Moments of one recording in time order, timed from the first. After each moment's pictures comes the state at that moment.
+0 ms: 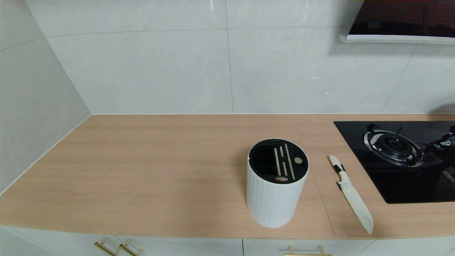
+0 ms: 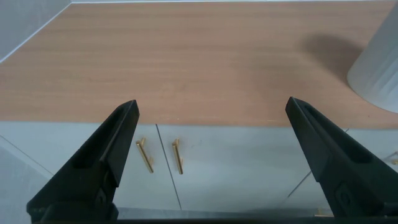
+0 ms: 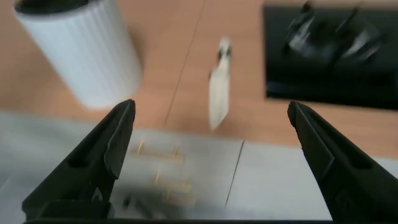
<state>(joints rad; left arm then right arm) 0.01 0.00 0.00 0.00 0.01 0.00 0.07 0.39 -0.17 0.00 0.10 0.00</state>
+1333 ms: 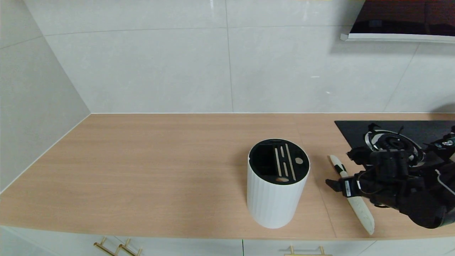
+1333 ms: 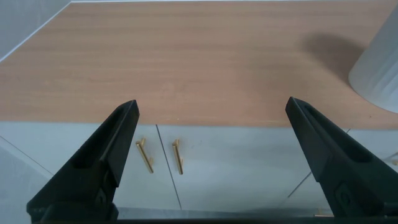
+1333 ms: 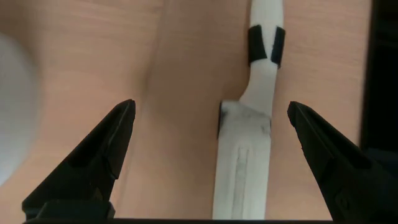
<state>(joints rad) 0.01 0.00 0.00 0.00 0.01 0.00 0.15 2.03 -0.61 -0.87 -0.04 -0.04</state>
